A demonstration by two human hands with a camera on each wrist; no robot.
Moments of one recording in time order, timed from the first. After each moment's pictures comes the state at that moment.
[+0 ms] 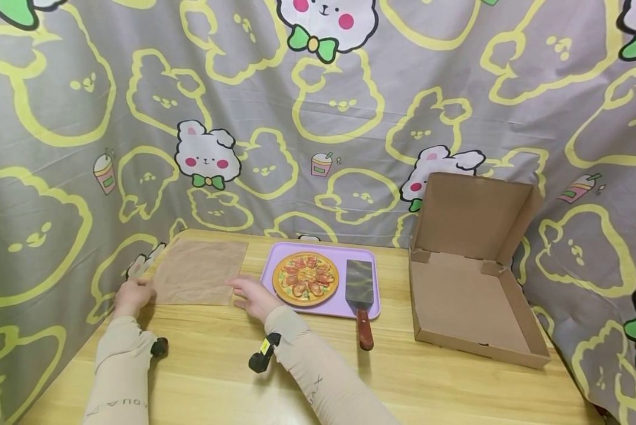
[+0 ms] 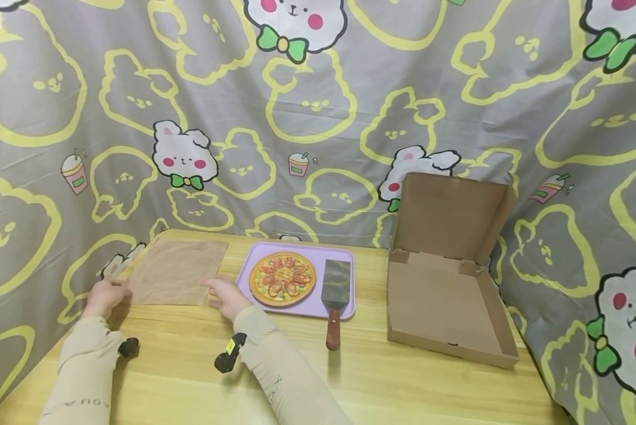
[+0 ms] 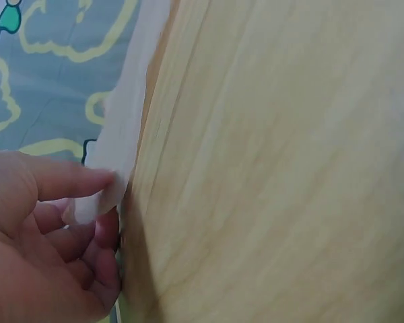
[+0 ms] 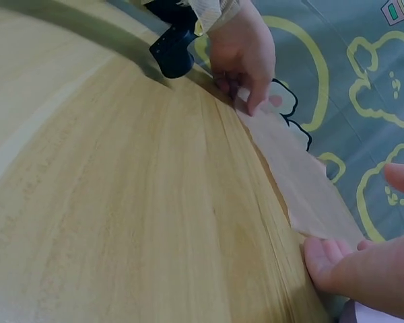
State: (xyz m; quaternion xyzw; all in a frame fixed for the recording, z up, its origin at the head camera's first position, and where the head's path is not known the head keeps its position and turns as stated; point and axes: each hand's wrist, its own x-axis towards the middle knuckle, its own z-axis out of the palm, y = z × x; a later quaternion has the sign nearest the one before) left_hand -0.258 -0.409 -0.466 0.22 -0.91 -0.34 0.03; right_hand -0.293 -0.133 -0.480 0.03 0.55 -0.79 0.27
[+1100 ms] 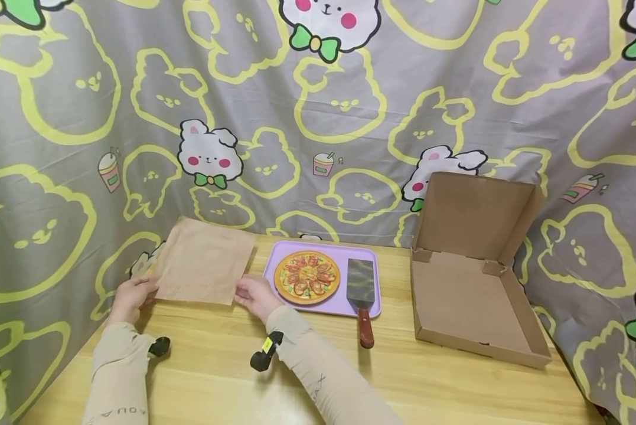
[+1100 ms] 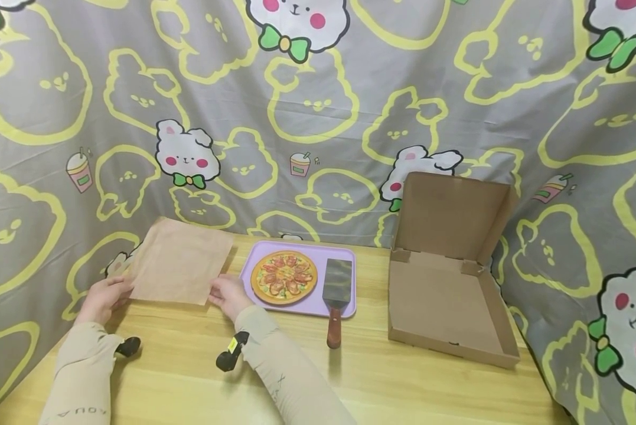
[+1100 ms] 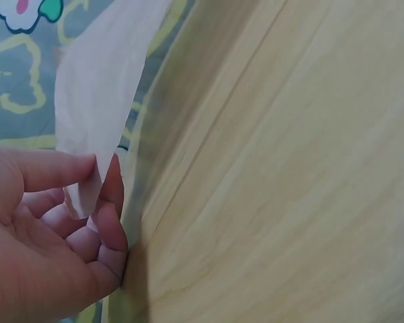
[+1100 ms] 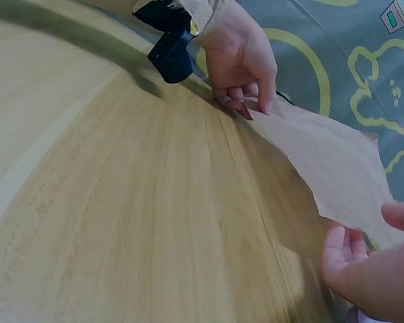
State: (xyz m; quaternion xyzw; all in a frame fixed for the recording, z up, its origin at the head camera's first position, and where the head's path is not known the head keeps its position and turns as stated) left_hand -0.251 -0.412 -0.475 0.21 -0.80 -0.56 0.02; right_hand -0.293 -0.131 -0.482 0.08 0.50 -0.83 0.23
